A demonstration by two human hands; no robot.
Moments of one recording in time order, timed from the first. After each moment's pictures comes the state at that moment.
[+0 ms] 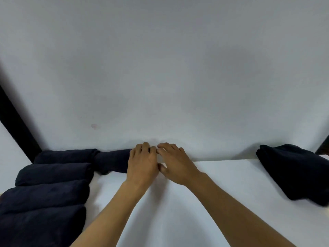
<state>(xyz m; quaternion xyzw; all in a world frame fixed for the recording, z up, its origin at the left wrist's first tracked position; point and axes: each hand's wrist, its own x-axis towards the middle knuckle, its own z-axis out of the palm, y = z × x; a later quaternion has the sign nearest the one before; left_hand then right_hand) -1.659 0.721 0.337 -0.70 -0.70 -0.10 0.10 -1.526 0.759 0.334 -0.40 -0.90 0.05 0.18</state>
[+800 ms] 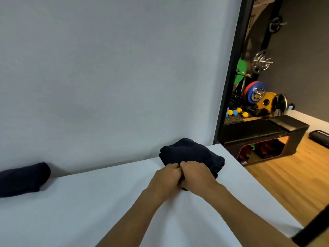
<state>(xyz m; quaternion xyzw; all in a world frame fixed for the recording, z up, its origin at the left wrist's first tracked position) -1.291 0.744 0.318 -0.87 -0.49 -0.09 -0.07 -1.167 0.746 0.321 -0.64 -0.77 0.01 0.04</state>
